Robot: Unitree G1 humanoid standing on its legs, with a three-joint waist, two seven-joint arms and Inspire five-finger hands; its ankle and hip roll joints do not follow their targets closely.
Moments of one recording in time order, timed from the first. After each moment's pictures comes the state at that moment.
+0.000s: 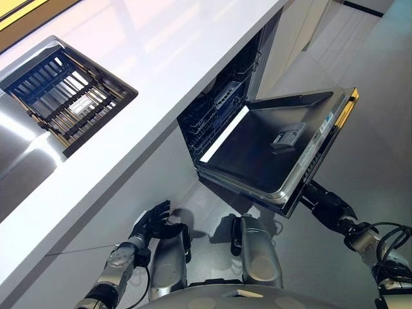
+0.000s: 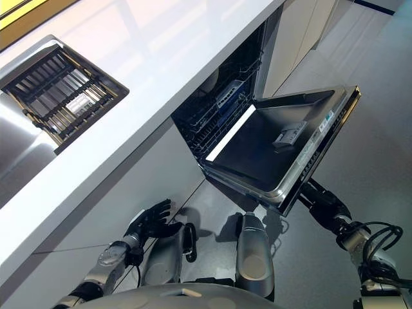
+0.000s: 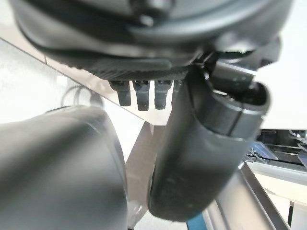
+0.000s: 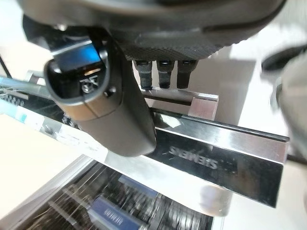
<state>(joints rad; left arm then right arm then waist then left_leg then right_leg) 0.01 0.34 -0.28 0.83 -0.31 -0.24 -0.15 -0.10 -0.66 -0.03 0.82 1.08 0.24 0.47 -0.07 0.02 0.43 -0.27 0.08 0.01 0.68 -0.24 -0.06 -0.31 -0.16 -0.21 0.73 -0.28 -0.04</state>
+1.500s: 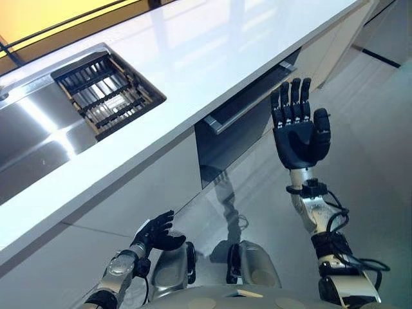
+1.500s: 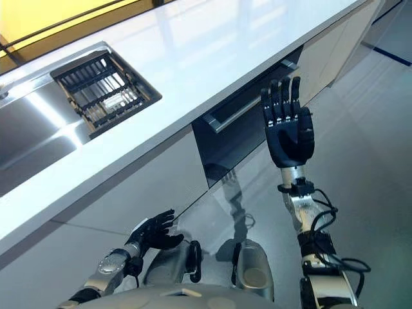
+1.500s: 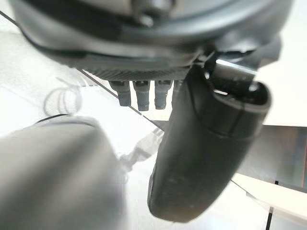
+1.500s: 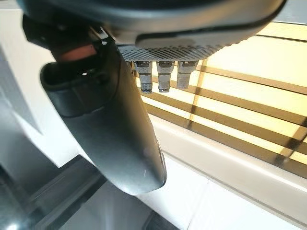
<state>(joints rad) 0.02 0.32 -0.31 0.93 -0.27 -0.27 -0.18 -0.19 -0.29 -0.07 0.42 1.67 0.22 0.89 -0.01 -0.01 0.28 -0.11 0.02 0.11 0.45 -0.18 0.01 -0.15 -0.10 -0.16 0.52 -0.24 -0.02</state>
